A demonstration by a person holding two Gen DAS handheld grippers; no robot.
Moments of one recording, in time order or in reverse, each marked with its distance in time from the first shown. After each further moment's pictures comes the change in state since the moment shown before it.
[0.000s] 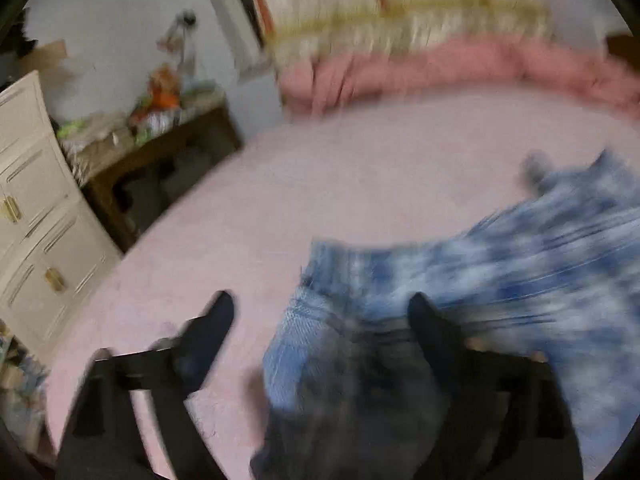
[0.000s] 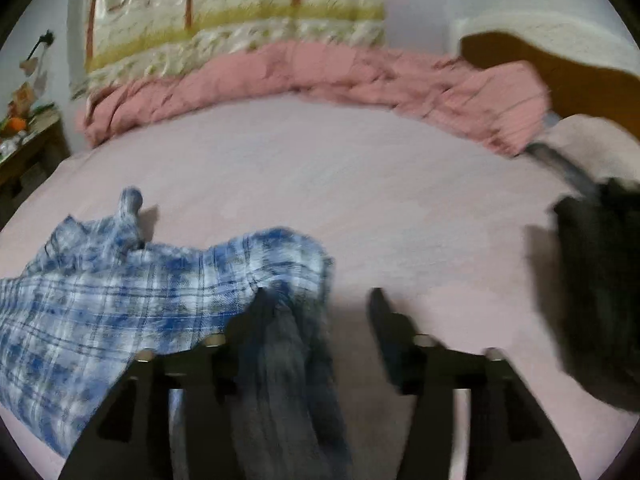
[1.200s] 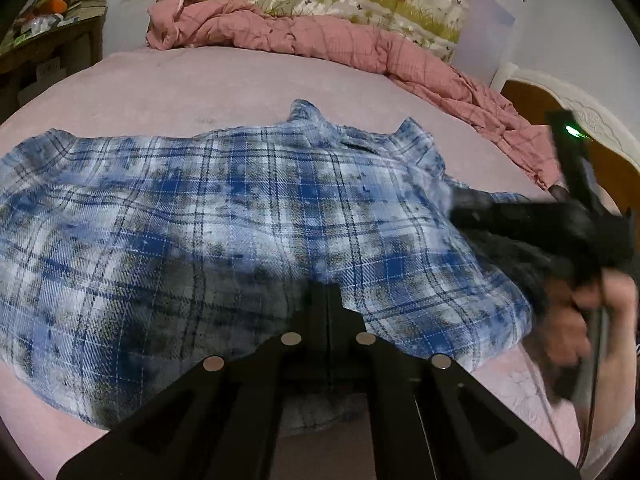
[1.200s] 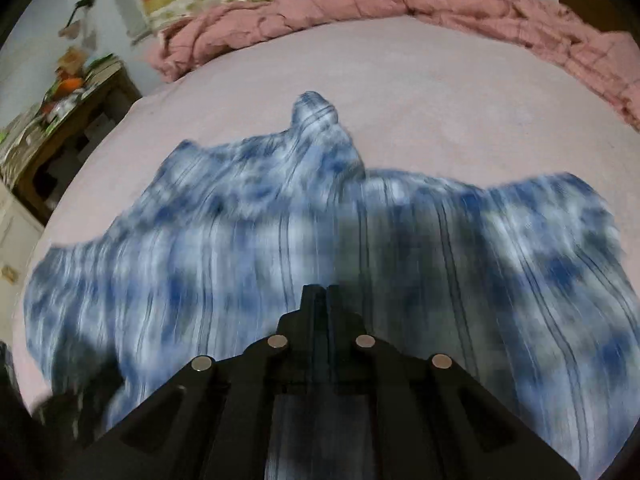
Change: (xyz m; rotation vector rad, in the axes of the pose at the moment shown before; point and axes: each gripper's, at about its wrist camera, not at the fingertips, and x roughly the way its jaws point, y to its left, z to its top) left arm -0.032 -0.110 -0.026 -0.194 0.246 -0.627; right arm 0.061 0.165 0.005 -0.031 0.347 0.330
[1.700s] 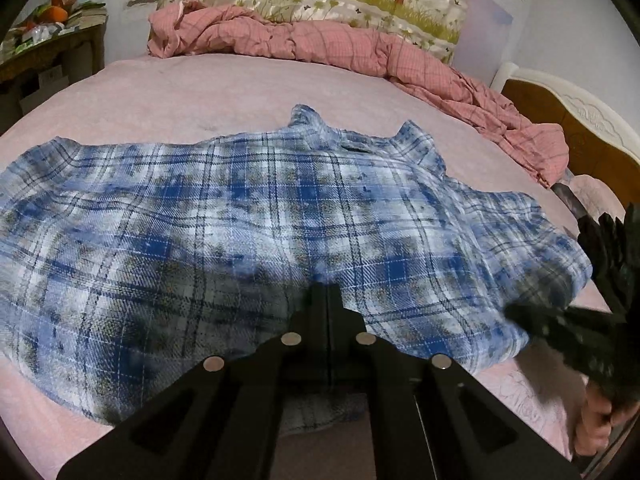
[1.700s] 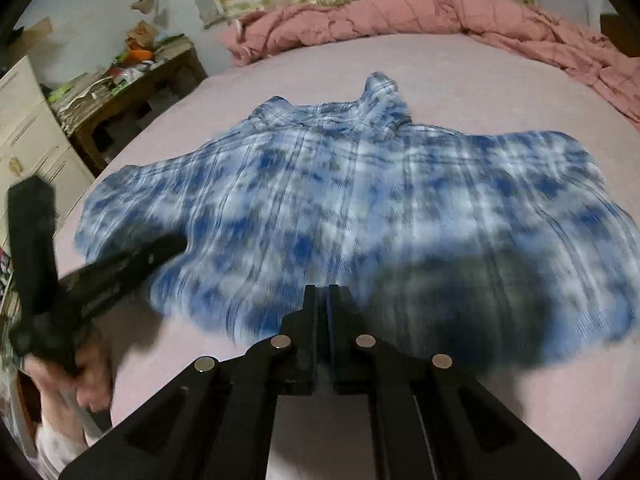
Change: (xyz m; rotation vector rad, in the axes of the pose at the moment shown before) left arm -0.003 -0.003 -0.002 0.021 -0.019 0.022; right arm -0.073 0.000 -0.098 -0.194 -0.043 0.145
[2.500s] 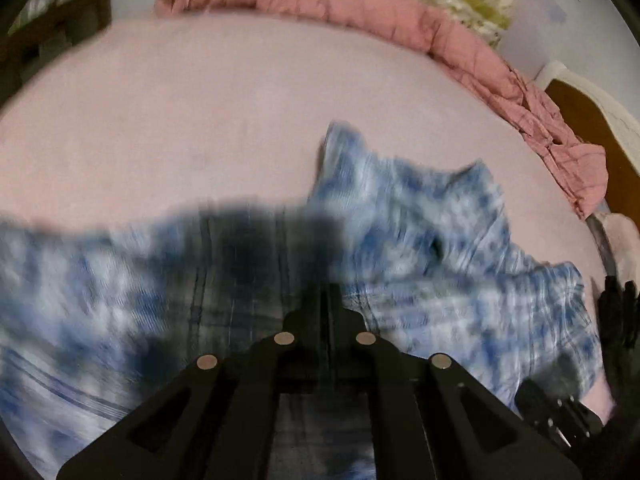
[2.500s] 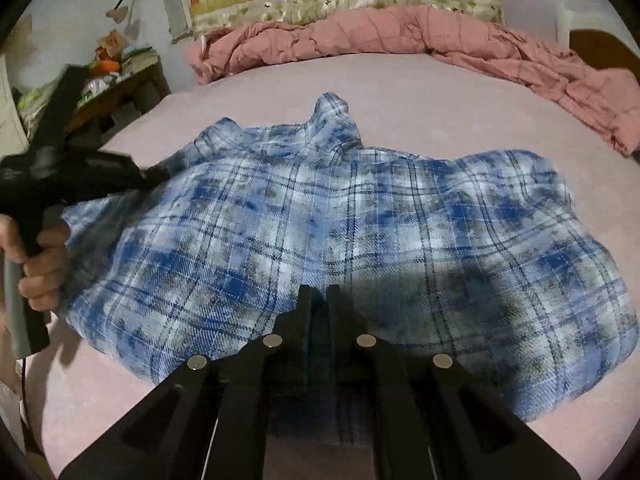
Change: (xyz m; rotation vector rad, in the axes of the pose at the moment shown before) left arm 0.079 0.030 0.094 -0.137 0.190 0.023; right arm 0.012 -0.016 0.010 0.014 -0.079 -0.172
